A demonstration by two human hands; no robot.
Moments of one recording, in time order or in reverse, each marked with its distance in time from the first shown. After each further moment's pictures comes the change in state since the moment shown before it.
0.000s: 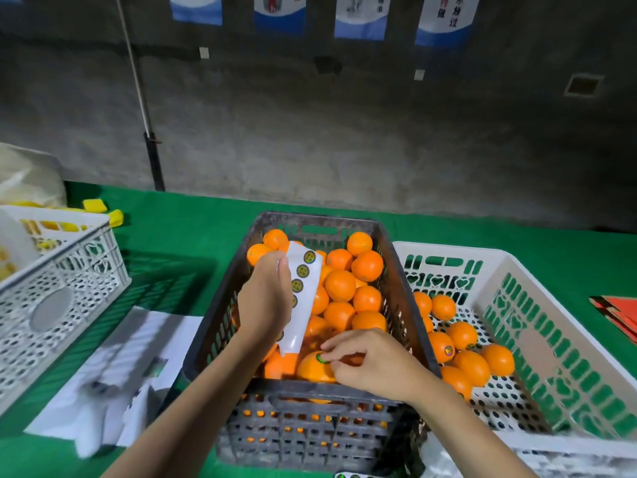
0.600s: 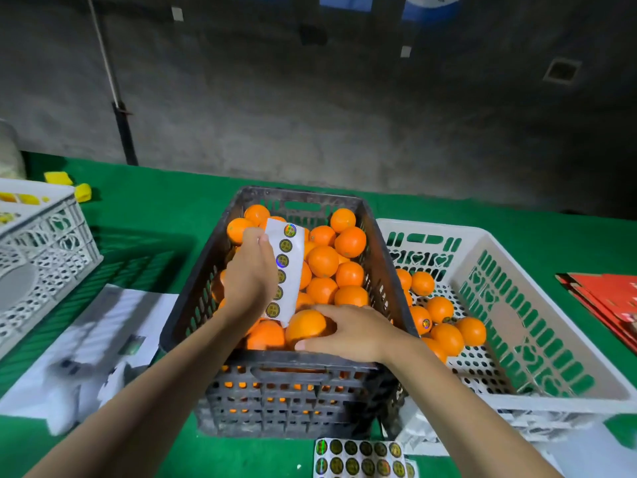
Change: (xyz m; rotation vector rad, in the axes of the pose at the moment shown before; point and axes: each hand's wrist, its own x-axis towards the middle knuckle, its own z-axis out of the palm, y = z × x) left_hand -0.003 0.002 0.005 -0.013 -0.119 -0.126; right_hand 0.012 -0.006 -0.005 -0.363 -0.227 0.239
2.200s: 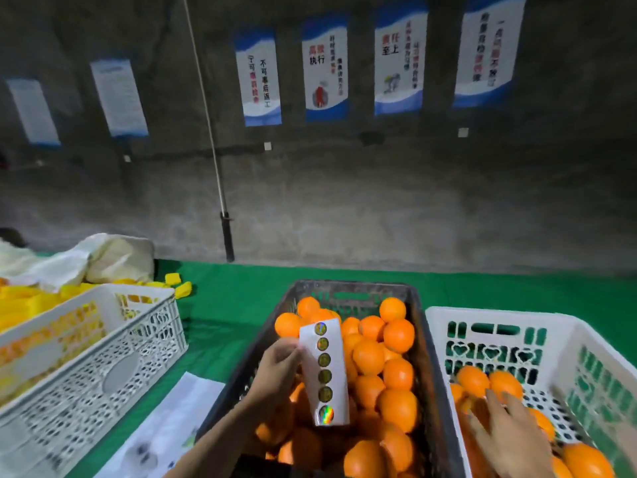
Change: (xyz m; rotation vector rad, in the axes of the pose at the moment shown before) left_hand 0.006 -0.018 -0.004 -0.525 -0.230 -0.140; right_hand 0.003 0.171 -0.010 -0.110 0.626 0.543
